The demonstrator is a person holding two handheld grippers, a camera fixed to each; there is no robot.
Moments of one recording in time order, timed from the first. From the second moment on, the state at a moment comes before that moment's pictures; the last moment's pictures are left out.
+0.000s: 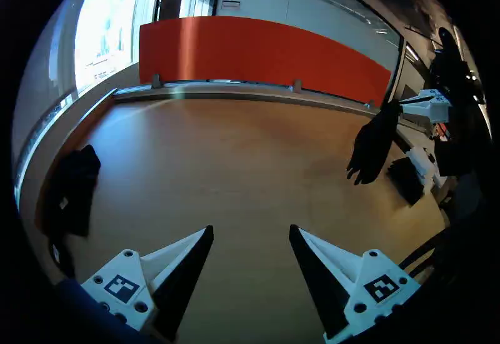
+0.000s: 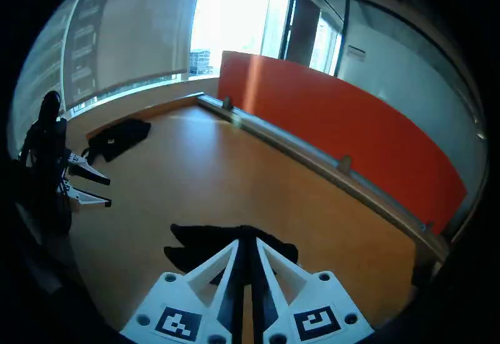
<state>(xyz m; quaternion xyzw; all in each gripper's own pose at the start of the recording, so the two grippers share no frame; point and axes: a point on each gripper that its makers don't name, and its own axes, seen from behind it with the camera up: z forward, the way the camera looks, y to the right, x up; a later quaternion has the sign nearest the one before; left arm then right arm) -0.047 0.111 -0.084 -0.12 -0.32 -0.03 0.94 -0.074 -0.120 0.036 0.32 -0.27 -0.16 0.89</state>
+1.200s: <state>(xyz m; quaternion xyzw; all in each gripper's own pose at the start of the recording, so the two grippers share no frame) -0.048 0.125 -0.077 -0.10 -0.34 -0.01 0.93 -0.090 0.105 0.089 0.22 -0.32 -0.17 0.91</state>
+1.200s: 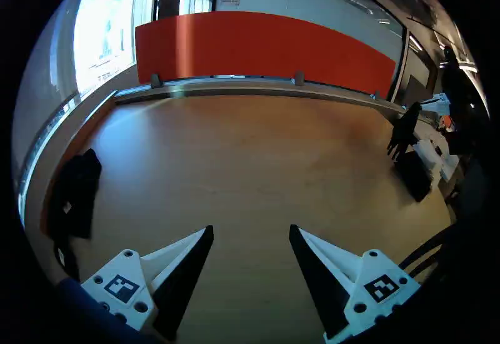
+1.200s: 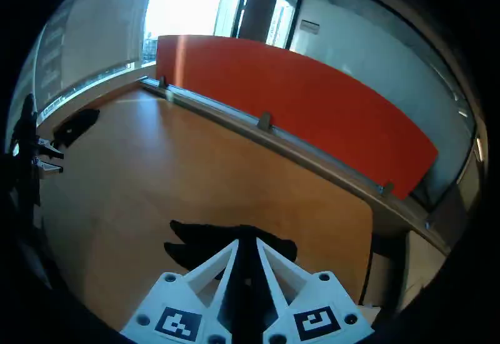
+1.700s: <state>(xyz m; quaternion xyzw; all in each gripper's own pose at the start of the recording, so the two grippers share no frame) -0.044 0.140 -0.071 -0.10 -0.34 0.00 0.93 -0.103 0.145 0.089 0.20 -0.33 -0.16 0.91</state>
